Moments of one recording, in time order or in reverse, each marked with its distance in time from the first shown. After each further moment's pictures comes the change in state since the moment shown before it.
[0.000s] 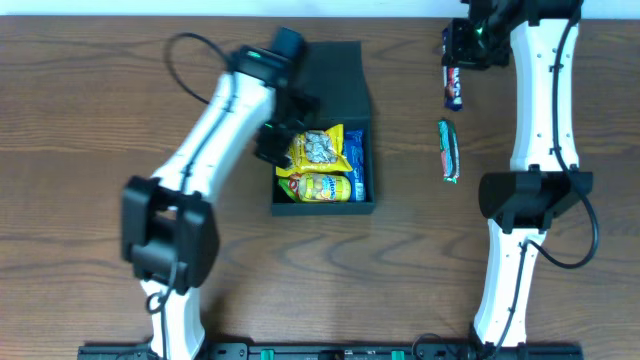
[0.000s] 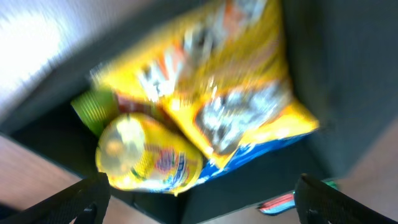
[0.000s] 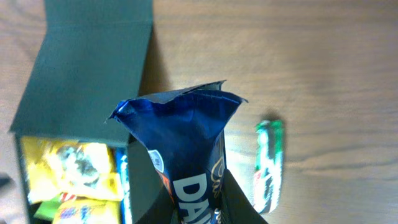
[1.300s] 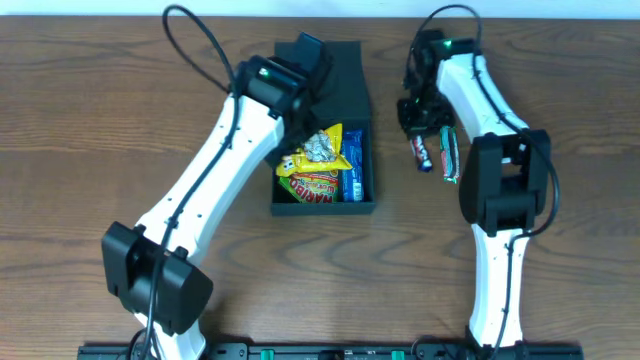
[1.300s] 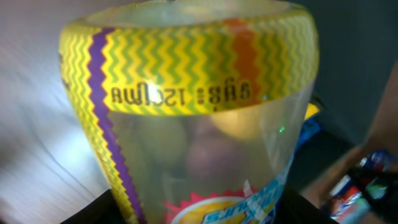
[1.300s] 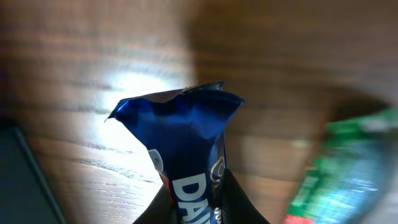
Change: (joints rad) left arm -0.191 -0.156 0.000 -0.111 -0.372 0.066; right arm 0.108 -0.004 -0.692 0.365 0.192 -0.007
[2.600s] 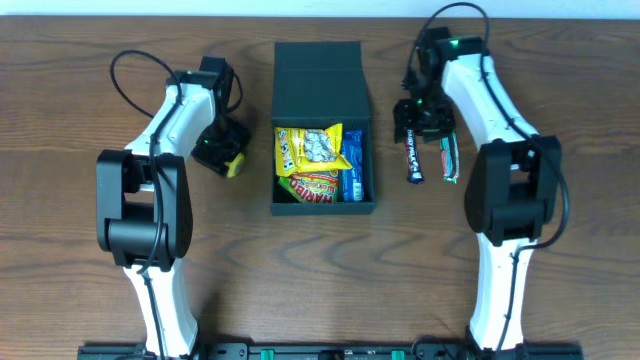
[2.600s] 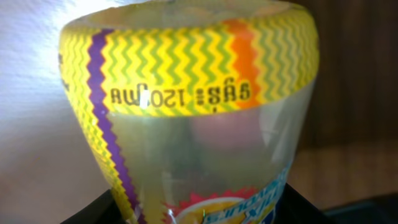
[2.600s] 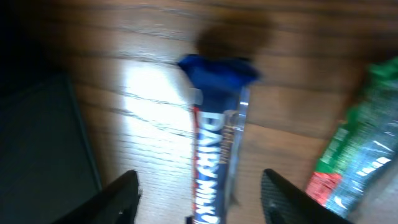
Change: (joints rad) left arm 0.428 0.247 -0.252 0.246 0.166 0.236; right arm 0.031 -0.089 -0.108 -0.010 -0.062 -0.010
